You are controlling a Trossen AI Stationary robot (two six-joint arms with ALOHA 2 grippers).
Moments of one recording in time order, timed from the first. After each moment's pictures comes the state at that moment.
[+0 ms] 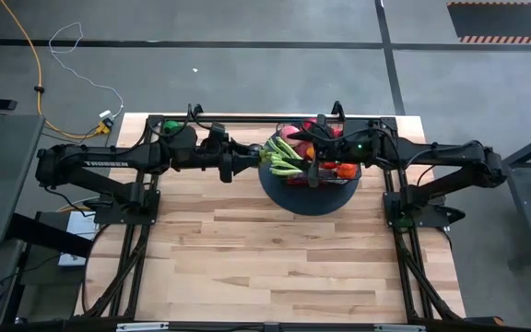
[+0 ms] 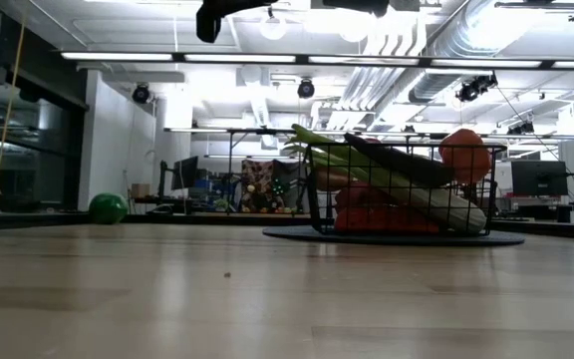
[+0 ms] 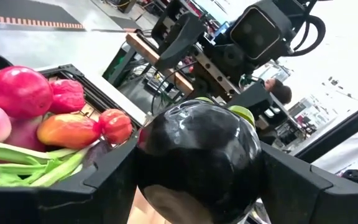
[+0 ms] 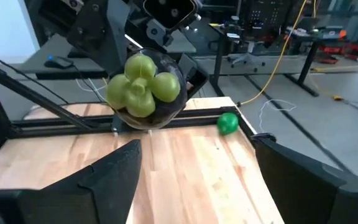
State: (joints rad) left arm 0.22 1.17 0.95 0.14 -0.01 -0.69; right arm -0.10 1.23 1.13 -0.09 0.08 -0.04
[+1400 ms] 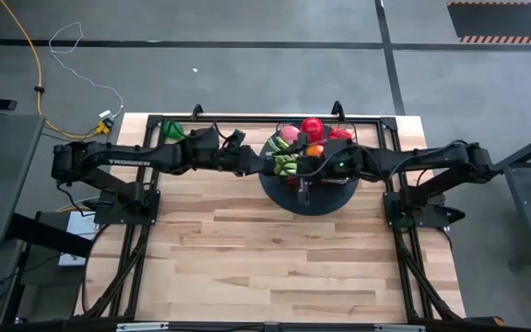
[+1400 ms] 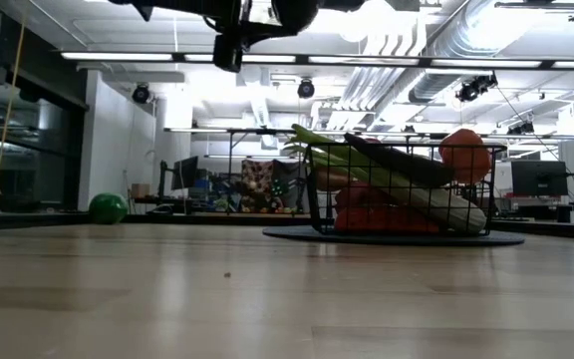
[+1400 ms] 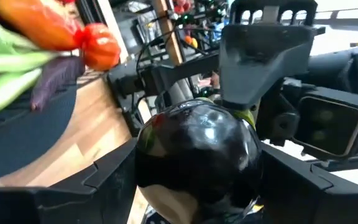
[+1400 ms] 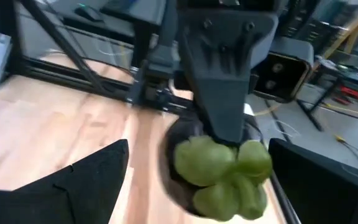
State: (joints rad) left arm 0.27 1.34 0.95 0.24 0.16 -1.24; right arm 0.01 1.35 1.13 -0.04 0.08 -0.32
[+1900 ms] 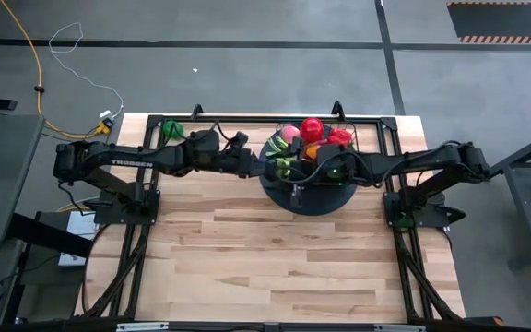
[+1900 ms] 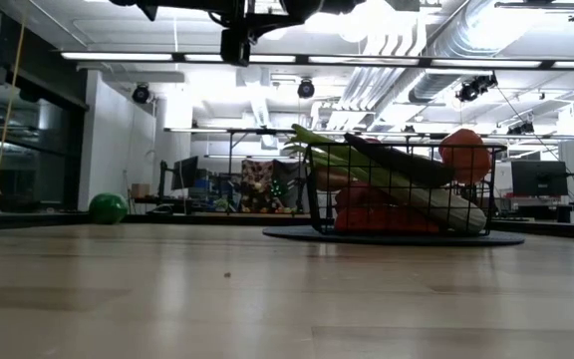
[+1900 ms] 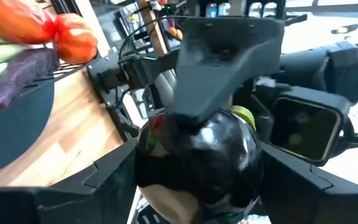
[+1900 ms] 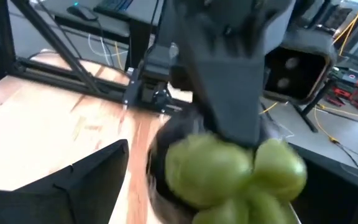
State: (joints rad) left arm 0.24 1.37 0.95 0.32 0.20 -1.22; right arm 0.03 1.41 1.13 0.04 0.14 -0.32
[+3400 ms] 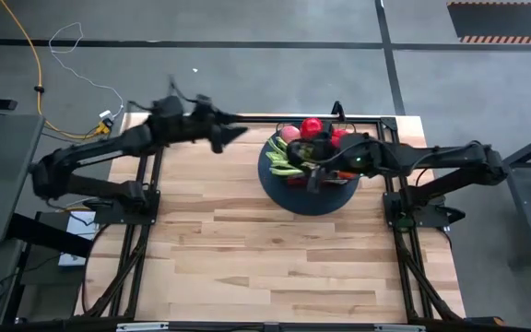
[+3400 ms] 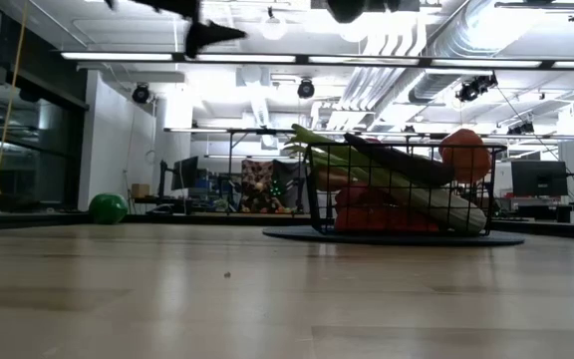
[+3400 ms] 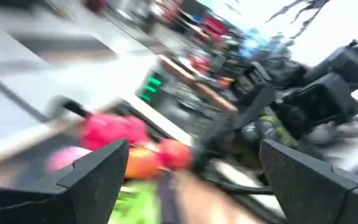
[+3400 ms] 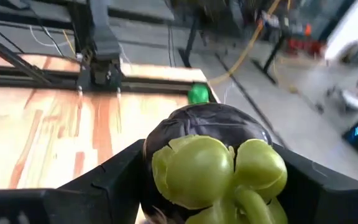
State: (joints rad) left arm 0.54 1.12 0.95 0.07 0.19 -0.53; right arm 0.00 1.23 1.13 -0.20 0.31 -0.18
